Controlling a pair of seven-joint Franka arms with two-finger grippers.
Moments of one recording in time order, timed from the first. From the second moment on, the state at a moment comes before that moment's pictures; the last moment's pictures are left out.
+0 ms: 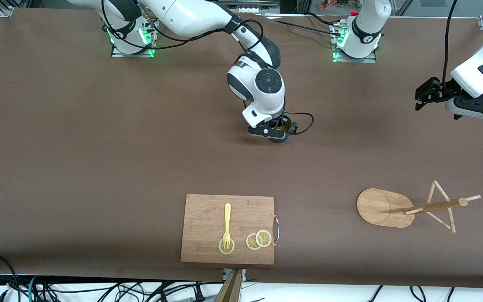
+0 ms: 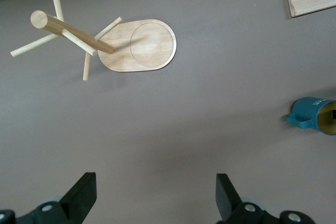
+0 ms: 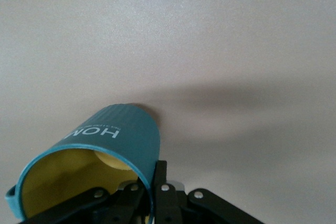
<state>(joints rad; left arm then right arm) -0.08 -0.01 0.02 -1.65 0.04 1.65 0.18 0.88 0.94 0.06 -1.12 0.06 2.10 1.07</state>
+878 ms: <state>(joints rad) -0.08 -0.01 0.02 -1.65 0.04 1.65 0.18 0.89 0.96 0.06 -1.12 0.06 2.12 1.08</state>
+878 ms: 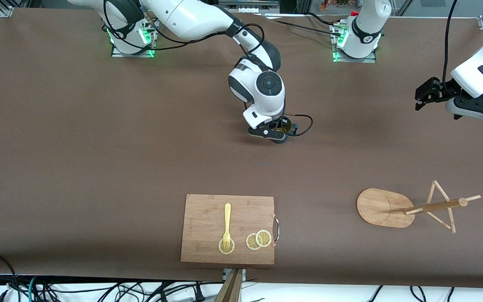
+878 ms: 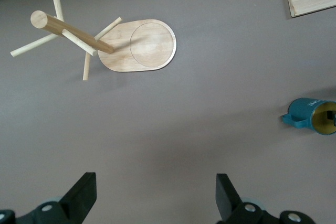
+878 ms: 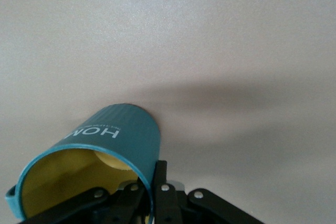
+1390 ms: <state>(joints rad) -0.08 -0.01 0.02 -1.65 0.04 1.65 0.18 0.89 0.96 0.06 -1.10 0.06 2.12 1.08</state>
